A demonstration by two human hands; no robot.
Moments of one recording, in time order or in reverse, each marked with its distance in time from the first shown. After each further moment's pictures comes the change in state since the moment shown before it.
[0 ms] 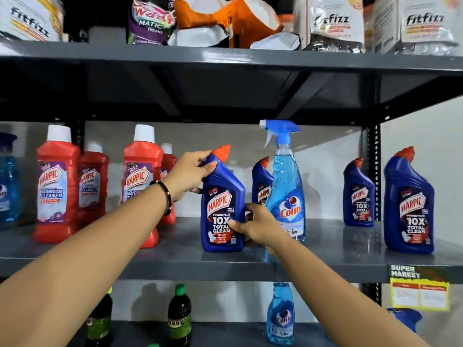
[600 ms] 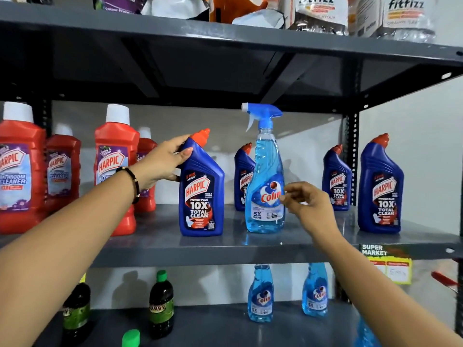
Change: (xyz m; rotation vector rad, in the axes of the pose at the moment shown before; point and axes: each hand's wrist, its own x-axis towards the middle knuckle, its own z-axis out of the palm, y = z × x) left_hand 0.009 -0.015 -0.009 0.094 -0.091 -0.040; right_hand -0.047 0.023 -0.097 -0.072 0.473 -0.279
